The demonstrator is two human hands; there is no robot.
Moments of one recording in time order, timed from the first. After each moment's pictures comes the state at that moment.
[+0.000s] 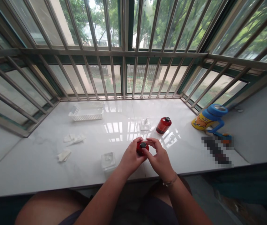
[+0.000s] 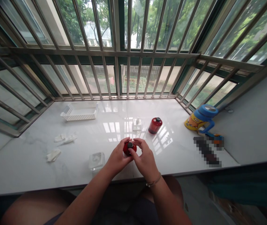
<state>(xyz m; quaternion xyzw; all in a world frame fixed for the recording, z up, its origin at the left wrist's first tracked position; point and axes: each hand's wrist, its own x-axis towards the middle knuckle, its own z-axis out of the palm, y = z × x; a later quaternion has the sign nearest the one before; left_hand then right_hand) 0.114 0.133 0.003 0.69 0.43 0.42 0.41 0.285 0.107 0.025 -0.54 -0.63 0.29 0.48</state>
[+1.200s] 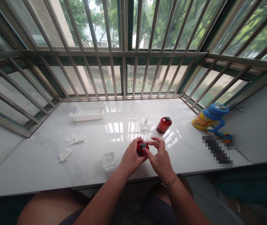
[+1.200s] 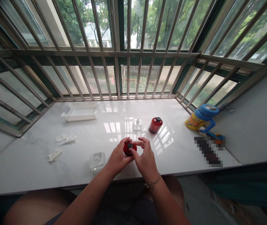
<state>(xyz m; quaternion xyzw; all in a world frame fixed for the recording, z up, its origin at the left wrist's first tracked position) 0.116 0.132 0.003 0.68 0.45 0.41 0.40 0.281 0.106 0.017 -0.55 -0.61 0.26 0.51</state>
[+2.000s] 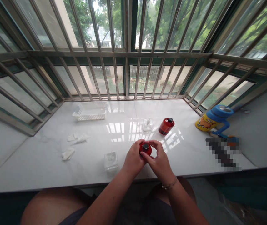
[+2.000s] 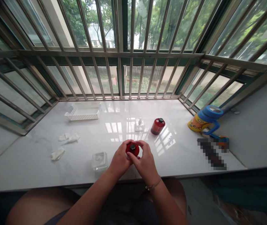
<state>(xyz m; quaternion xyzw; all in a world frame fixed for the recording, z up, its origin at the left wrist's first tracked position) 0.121 0.125 0.000 0.68 0.48 0.42 0.35 0.276 0.105 0.008 -0.56 -0.61 0.28 0.48</state>
